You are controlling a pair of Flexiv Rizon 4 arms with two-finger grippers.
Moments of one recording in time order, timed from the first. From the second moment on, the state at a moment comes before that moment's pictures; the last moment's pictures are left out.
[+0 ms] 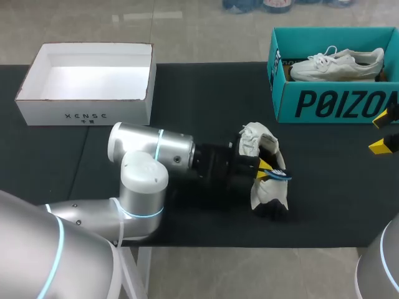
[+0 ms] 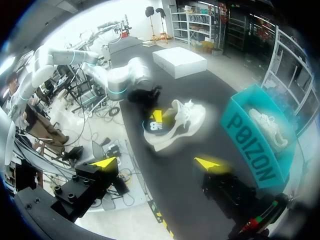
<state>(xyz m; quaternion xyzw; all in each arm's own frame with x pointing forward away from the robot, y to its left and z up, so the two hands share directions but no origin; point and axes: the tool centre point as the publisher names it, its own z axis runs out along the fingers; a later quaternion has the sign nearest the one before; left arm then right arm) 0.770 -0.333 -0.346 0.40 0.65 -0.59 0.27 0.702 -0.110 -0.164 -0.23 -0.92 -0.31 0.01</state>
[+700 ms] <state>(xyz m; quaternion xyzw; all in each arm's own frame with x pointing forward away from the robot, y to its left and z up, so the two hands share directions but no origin) 0.795 -0.338 -0.361 0.40 0.66 -0.58 0.26 0.702 -0.110 -0.164 -0.23 -0.92 -0.31 0.01</state>
